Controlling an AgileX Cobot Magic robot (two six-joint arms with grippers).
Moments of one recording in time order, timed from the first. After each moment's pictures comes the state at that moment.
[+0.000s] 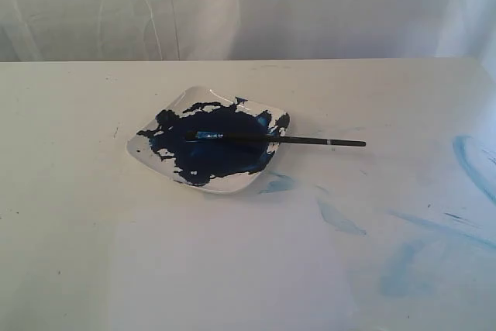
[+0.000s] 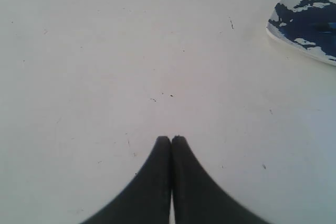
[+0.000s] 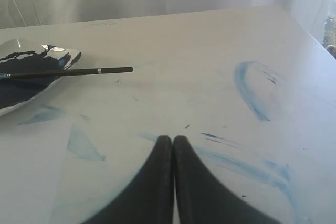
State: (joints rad) left arm 0.01 0.00 0.02 -0.02 0.40 0.00; right arm 0.22 0.00 0.00 -0.04 0.33 0.11
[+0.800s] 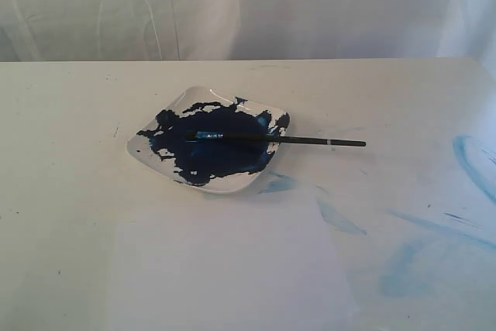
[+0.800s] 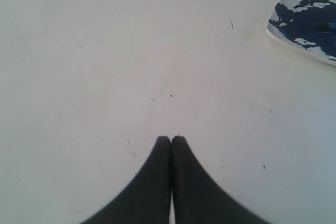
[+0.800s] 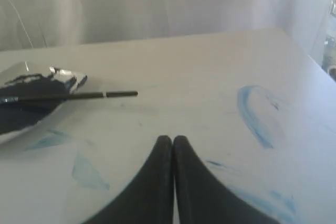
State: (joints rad) left arm 0.01 0.00 0.02 -0.02 0.40 0.00; right arm 0.22 0.00 0.00 -0.04 0.25 0.11
